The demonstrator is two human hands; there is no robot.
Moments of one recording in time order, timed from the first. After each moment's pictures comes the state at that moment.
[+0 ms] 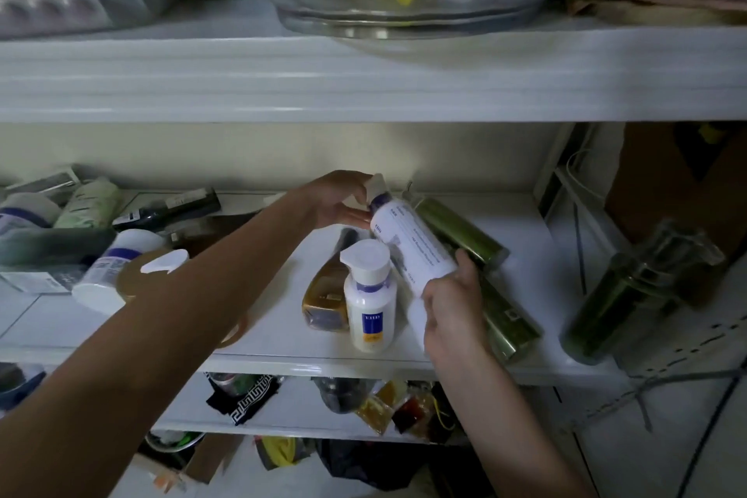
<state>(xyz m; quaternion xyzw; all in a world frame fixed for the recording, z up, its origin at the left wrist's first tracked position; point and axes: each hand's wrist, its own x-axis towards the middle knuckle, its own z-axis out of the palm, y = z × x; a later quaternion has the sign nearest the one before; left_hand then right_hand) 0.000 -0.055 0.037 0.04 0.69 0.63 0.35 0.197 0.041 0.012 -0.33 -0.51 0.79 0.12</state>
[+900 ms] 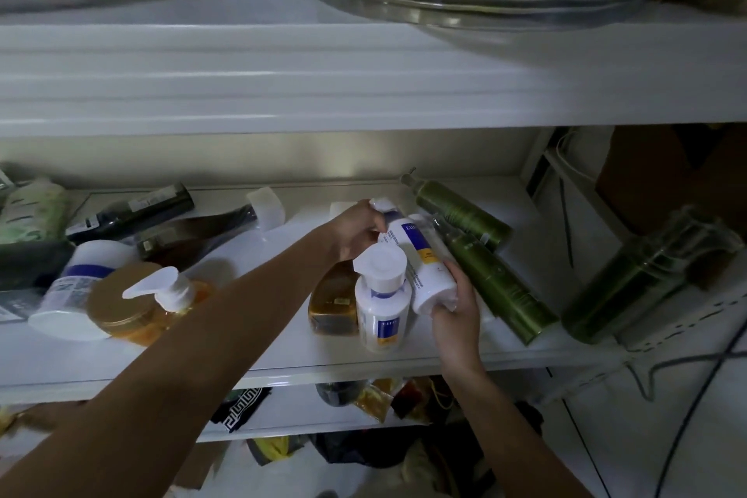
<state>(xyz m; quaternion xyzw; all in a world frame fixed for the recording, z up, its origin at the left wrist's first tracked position) 0.003 -0.045 -0.023 0.09 0.63 0.64 0.43 0.181 0.033 -0.061 -0.31 -0.63 0.68 0.20</state>
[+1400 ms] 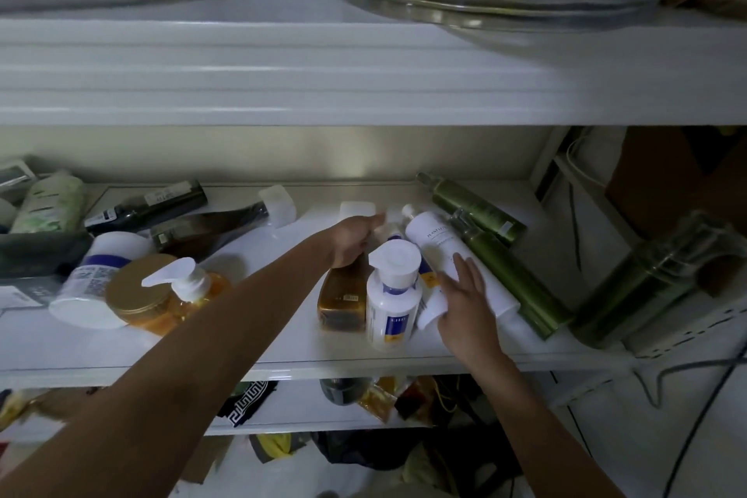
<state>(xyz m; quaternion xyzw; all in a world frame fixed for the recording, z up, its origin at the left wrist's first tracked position) 0.000 -0.062 -0.042 0.03 0.70 0.58 0.43 0.174 0.068 -0.087 -0.17 -0.96 0.20 0.06</state>
